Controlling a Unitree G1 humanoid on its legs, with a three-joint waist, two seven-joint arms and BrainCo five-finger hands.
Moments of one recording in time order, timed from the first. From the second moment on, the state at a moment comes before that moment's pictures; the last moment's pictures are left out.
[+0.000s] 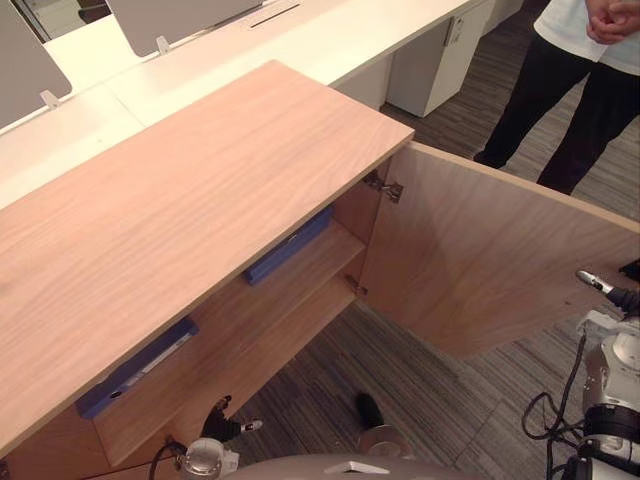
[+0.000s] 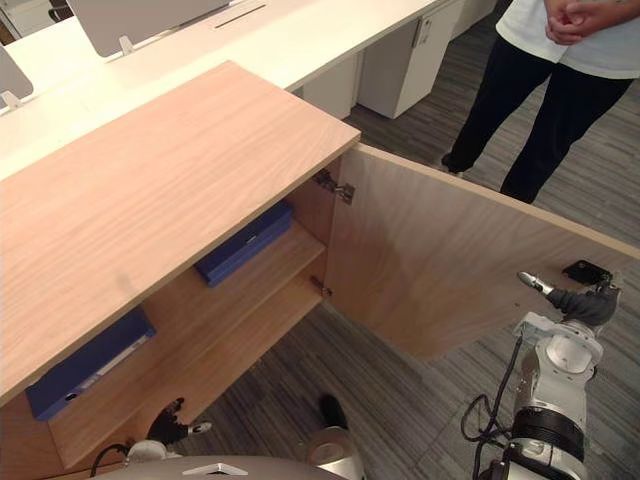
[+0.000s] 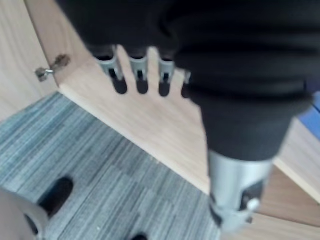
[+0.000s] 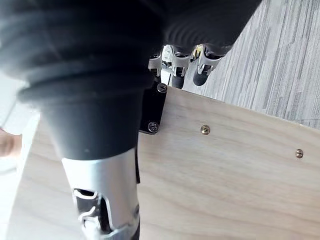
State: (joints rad) left arm 0.15 0.07 -0.08 0.91 0.14 -0.09 0.12; right arm -0.12 -0.54 -0.56 0.45 0.24 -0.15 -0.27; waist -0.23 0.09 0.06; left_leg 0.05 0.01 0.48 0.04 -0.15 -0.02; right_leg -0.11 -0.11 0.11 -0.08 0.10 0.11
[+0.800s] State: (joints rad) left arm 0.09 0.06 -0.11 0.93 0.18 -0.06 0.17; right arm 0.36 0.05 -0.32 -0.27 0.04 -0.15 -0.35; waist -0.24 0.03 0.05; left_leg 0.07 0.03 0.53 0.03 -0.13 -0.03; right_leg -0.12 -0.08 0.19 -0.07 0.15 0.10
